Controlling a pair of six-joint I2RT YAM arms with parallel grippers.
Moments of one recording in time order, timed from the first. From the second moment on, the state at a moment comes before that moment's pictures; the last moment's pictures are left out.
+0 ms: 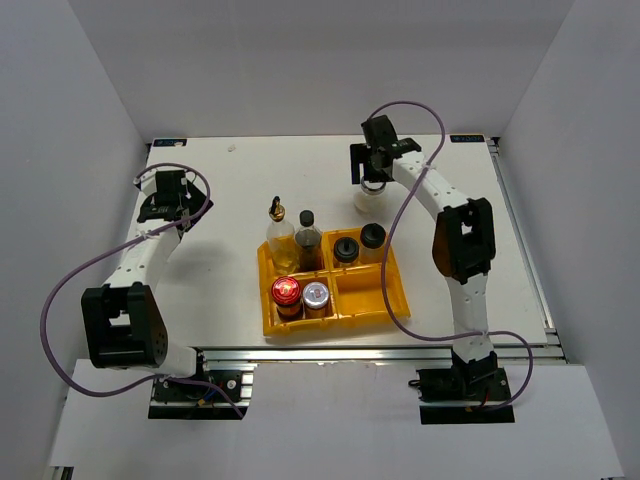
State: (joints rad) left arm 0.05 1.43 1.05 -0.40 -0.29 -0.69; right arm 0.43 2.18 1.99 -0.69 0.20 0.22
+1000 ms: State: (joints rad) left arm 0.05 1.44 1.05 -0.39 -0.28 -0.69; right arm 0.43 1.90 1.72 -0.63 0.21 0.16
